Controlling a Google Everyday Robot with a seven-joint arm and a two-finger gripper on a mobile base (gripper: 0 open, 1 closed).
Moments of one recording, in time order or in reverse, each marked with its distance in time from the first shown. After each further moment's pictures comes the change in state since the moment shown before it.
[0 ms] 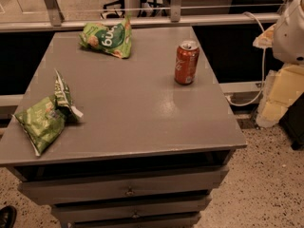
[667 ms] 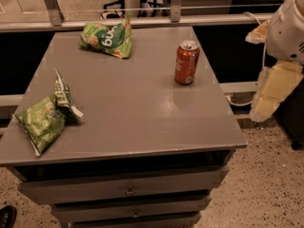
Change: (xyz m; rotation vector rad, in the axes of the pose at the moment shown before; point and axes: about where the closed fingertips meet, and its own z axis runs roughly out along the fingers) arm -0.012 -0.009 0.003 0.022 -0.047 -0.039
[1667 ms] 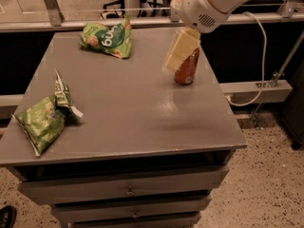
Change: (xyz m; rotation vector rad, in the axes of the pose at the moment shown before) arm -0.166 -0.097 0.053 0.116 -0.370 -0.100
